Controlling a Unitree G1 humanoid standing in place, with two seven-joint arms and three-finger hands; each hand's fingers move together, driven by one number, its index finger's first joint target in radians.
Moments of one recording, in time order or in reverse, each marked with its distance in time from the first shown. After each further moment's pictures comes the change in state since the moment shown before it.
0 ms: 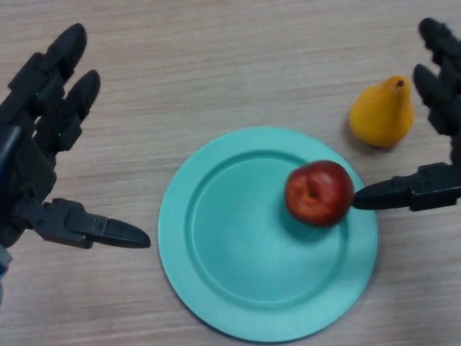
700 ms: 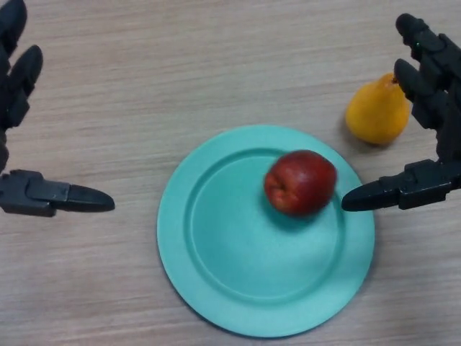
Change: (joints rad) left arm -0.072 0.085 0.071 0.057 0.000 0.005 0.074; right arm -0.039 0.007 0.012 0.047 -0.044 -0.028 0.076
